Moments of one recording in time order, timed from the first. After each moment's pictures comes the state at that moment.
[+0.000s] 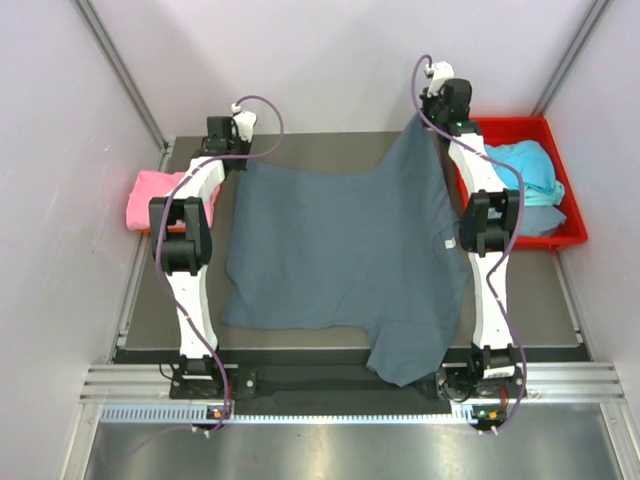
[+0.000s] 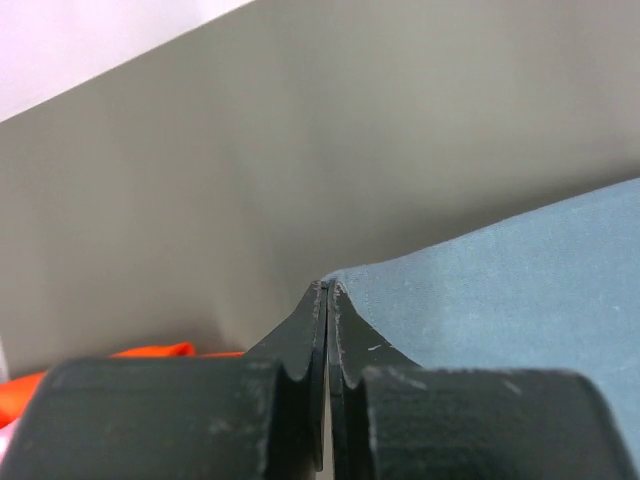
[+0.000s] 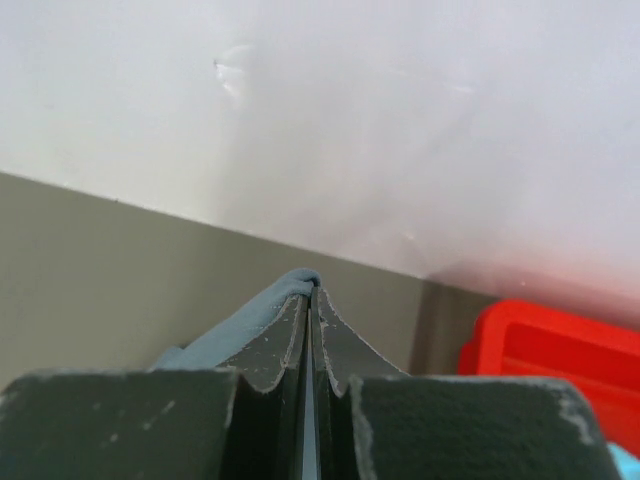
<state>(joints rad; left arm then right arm) -0.03 2.22 1.84 -0.24 0.09 0.31 0.09 2.54 2.44 -0.22 -0.14 -0.12</state>
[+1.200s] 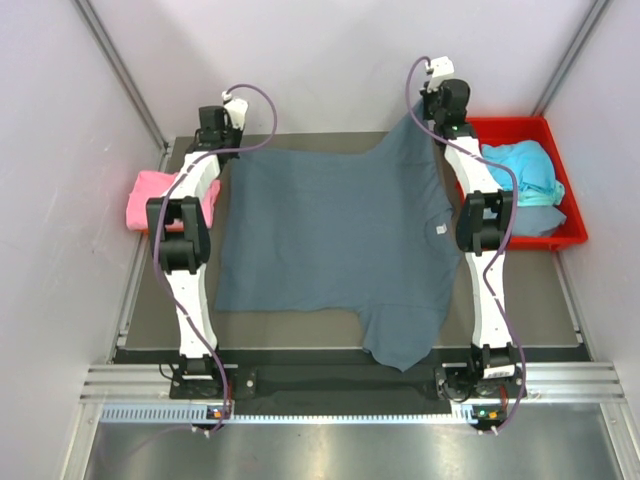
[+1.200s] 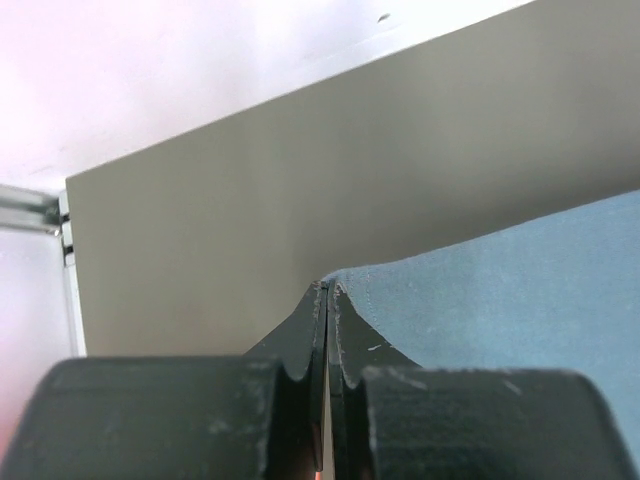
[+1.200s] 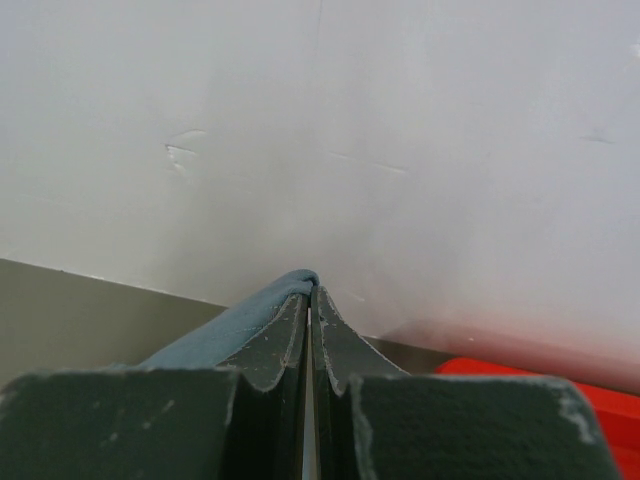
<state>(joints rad) -0.01 2.24 1.94 -0.20 0.04 0.32 0.09 2.60 2.49 -0.04 -0.06 -0.17</state>
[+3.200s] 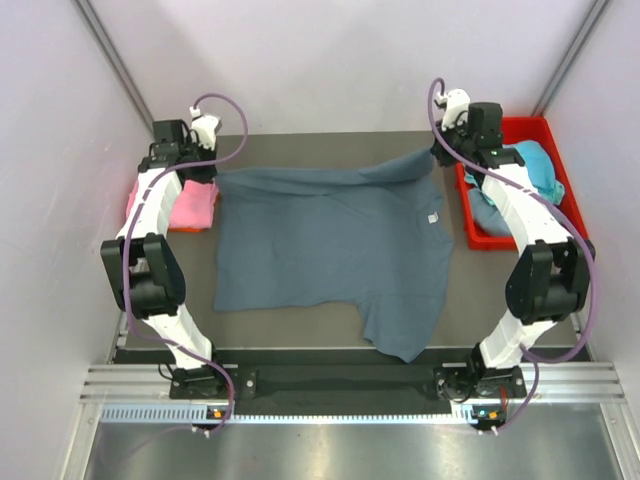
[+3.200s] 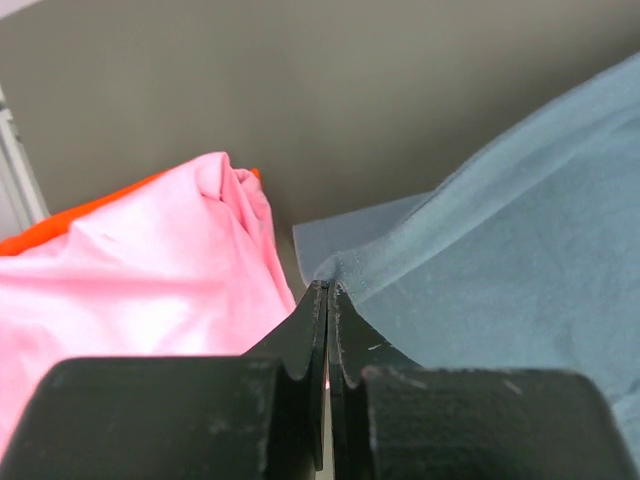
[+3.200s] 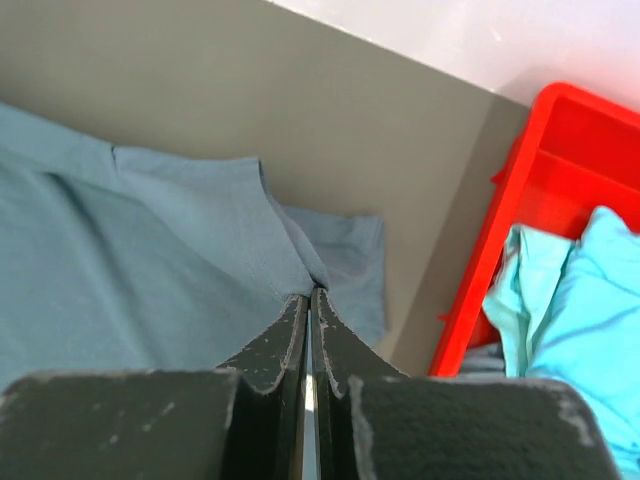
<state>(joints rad) 0.13 1.78 1.58 -0.50 0.32 0.37 0.11 1.71 1.55 -0.35 -0.23 -0.20</state>
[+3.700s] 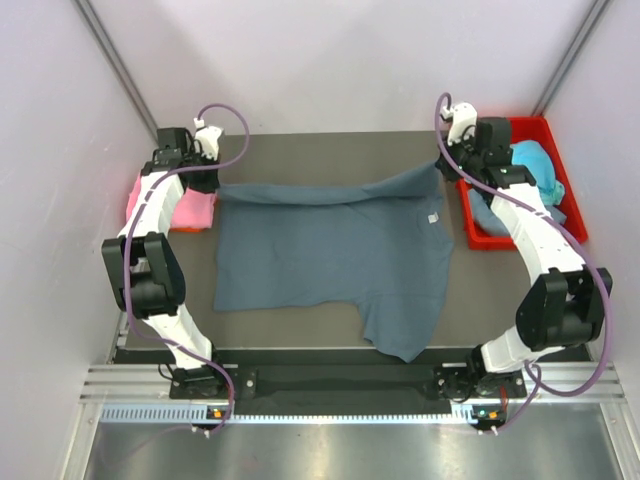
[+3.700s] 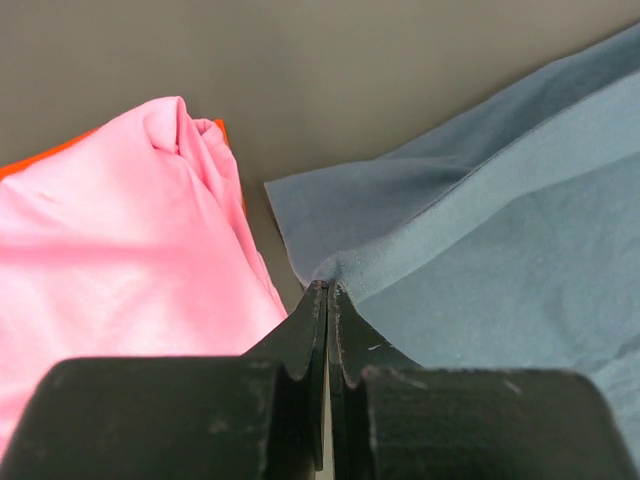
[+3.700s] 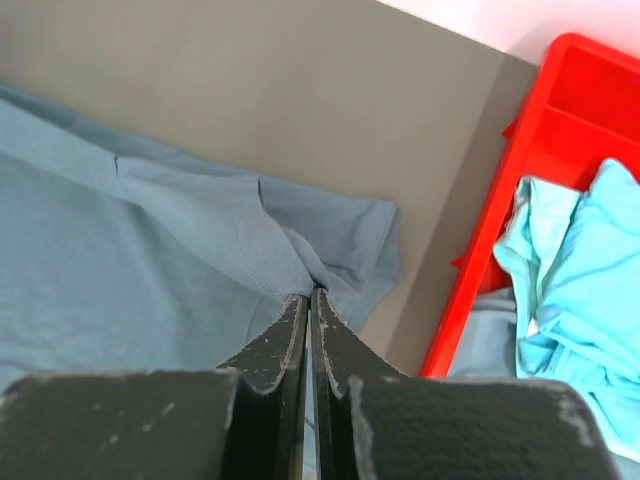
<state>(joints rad) 0.13 1.78 1.53 -0.55 0.33 0.37 0.11 1.53 1.38 -0.37 -0.23 -0.20</state>
